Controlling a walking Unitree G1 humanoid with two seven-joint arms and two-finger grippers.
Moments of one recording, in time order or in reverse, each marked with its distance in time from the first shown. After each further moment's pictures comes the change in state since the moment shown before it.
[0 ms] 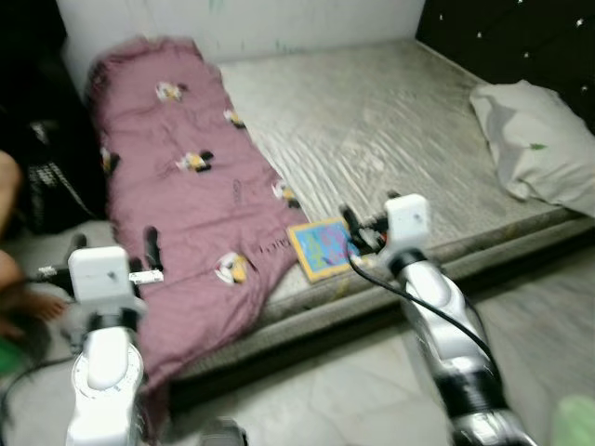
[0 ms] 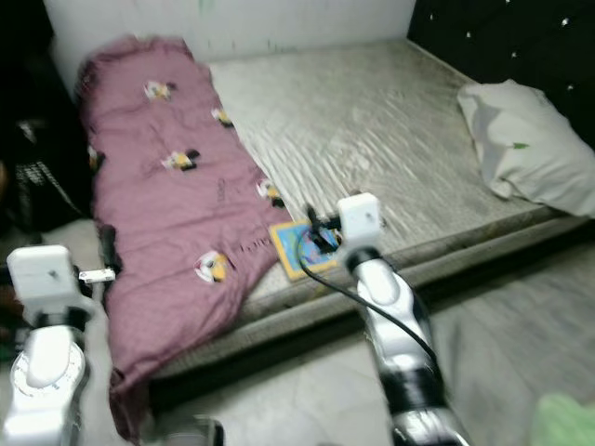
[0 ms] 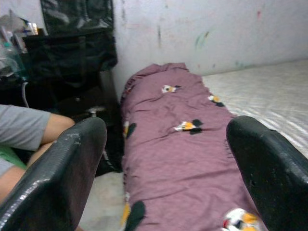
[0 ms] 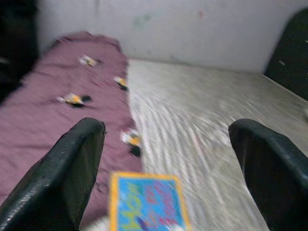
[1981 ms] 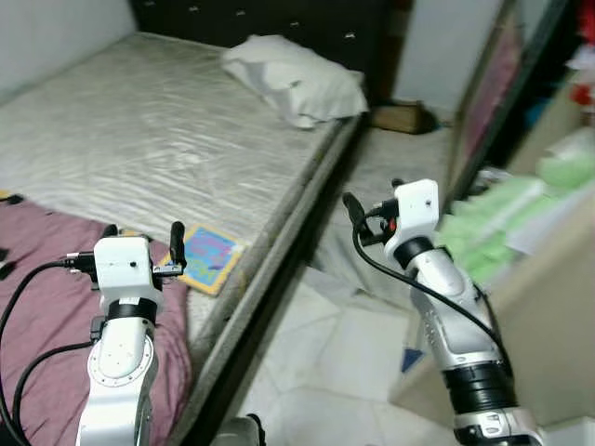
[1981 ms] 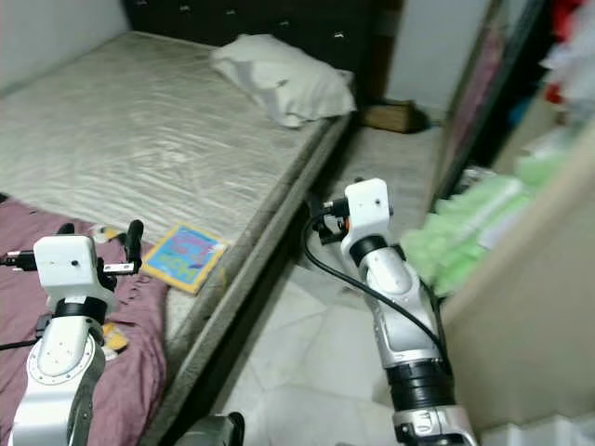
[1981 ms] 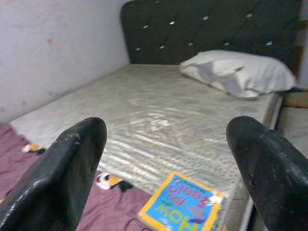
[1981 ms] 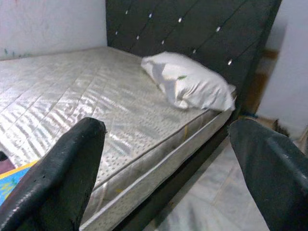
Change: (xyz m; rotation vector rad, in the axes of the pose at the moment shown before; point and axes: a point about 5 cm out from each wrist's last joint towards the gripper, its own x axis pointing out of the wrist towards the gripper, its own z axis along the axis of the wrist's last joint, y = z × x) left arm 0.008 -0.012 0.006 -0.017 0.013 -0.087; right arm 0.007 0.007 0.023 0.050 -0.037 0.055
